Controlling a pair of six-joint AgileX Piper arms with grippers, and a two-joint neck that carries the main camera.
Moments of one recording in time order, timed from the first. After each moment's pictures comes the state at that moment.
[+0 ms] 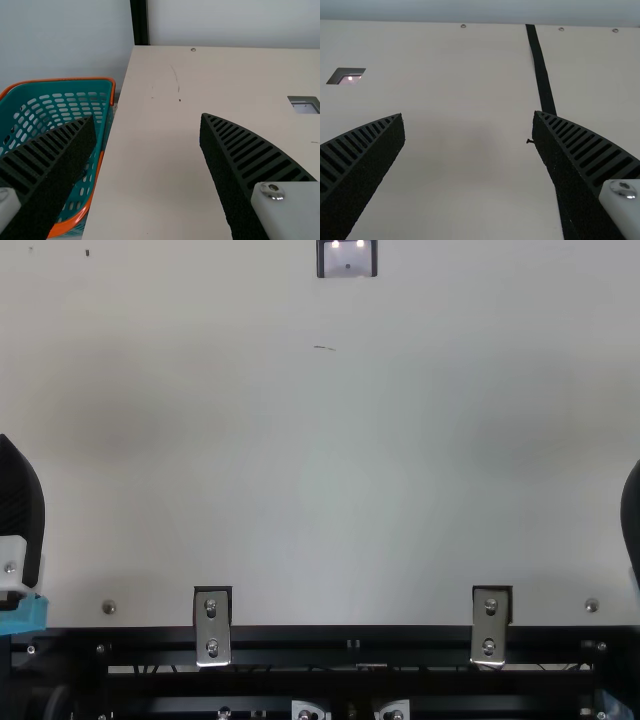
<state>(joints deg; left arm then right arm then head) -3.9 13.5 -20.2 4.8 38.2 -6.5 -4.0 13.6 -20.2 4.9 38.2 -6.5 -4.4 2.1</state>
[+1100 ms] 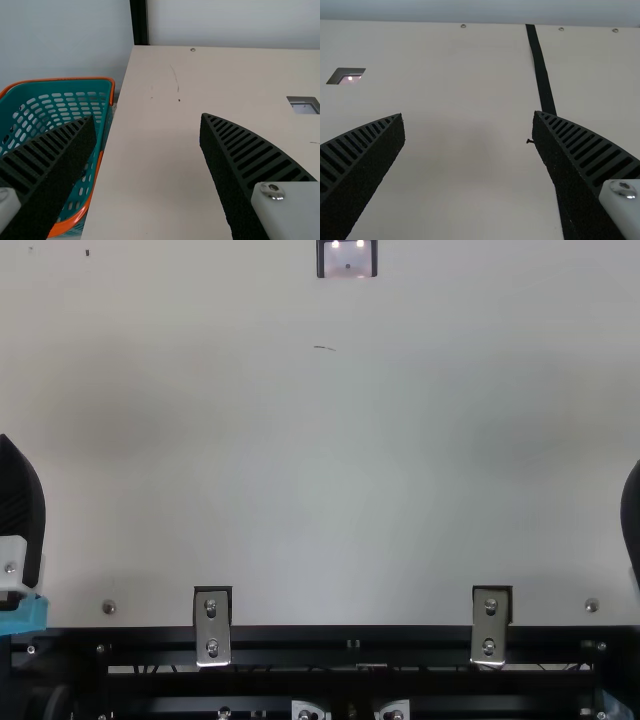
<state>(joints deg) -3.9 13.5 -20.2 4.7 38.2 -6.5 -4.0 13.6 -20.2 4.9 38.2 -6.5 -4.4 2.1</state>
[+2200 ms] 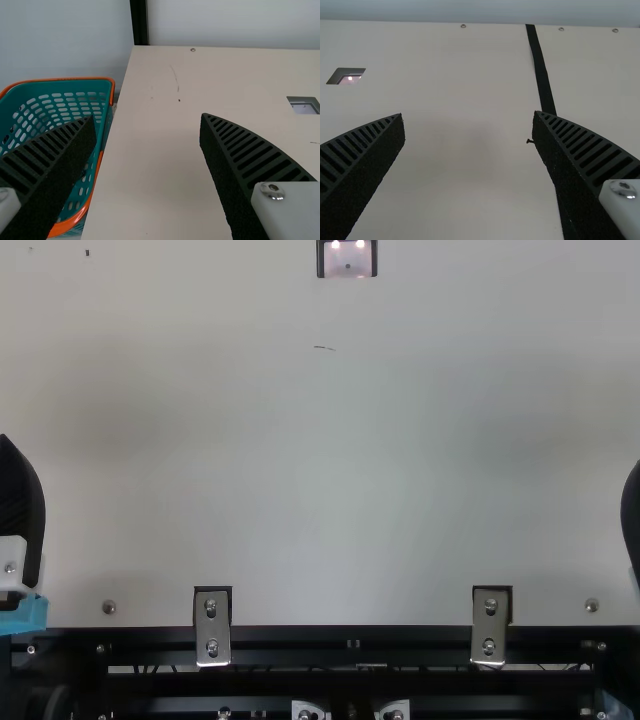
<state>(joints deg) -3.9 13.5 -20.2 4.7 38.2 -6.5 -4.0 13.6 -20.2 4.9 38.2 -6.5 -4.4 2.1</state>
